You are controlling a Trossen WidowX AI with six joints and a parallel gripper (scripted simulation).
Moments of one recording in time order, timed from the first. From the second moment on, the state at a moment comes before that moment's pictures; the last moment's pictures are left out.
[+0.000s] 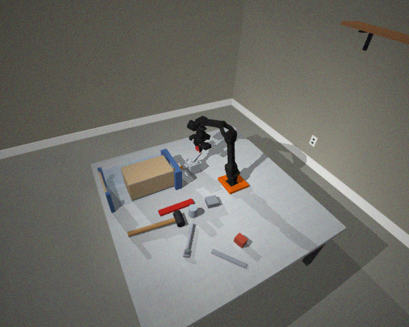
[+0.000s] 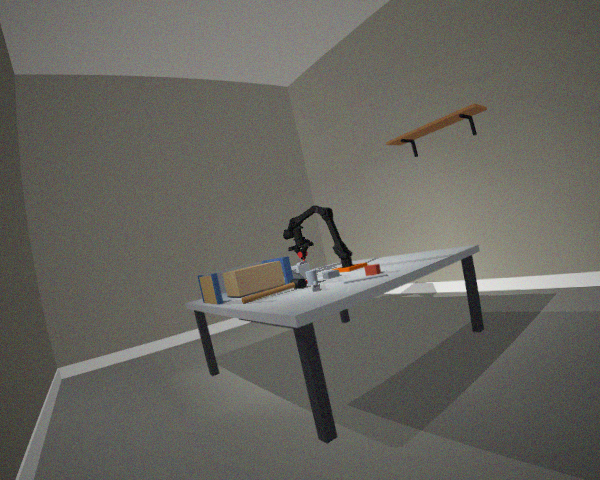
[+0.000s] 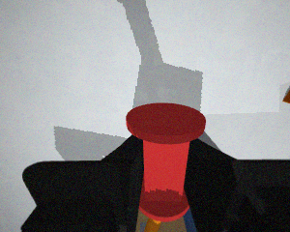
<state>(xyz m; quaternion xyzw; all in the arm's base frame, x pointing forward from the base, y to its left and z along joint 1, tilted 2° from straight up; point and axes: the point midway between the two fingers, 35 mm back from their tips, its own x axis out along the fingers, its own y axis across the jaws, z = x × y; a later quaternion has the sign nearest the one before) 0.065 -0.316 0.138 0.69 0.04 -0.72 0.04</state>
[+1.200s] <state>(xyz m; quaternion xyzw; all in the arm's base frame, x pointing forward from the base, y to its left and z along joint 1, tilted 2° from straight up) 0.099 -0.353 0.140 0.69 0.03 -0.72 0.04</state>
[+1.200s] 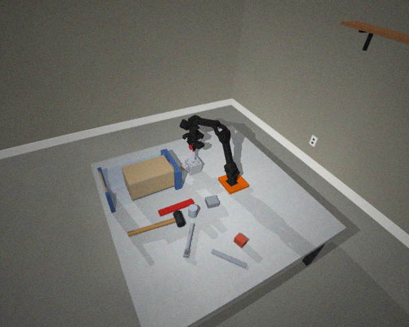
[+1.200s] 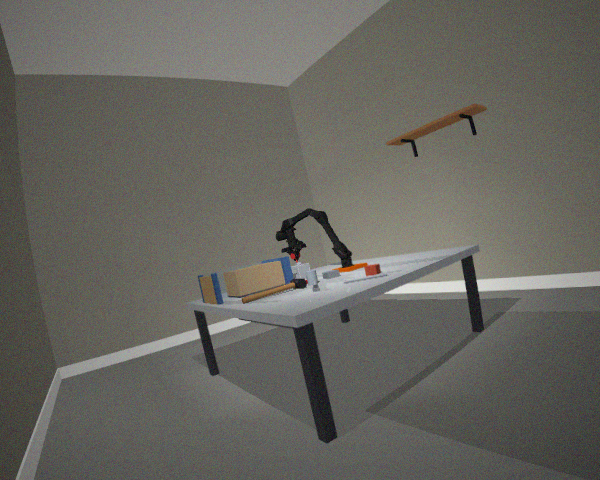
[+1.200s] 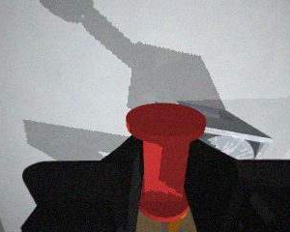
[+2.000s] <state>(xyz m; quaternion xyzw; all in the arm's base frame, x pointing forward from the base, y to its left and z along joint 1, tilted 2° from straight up) 0.127 -0.366 0.140 0.69 0.02 -0.72 0.04</state>
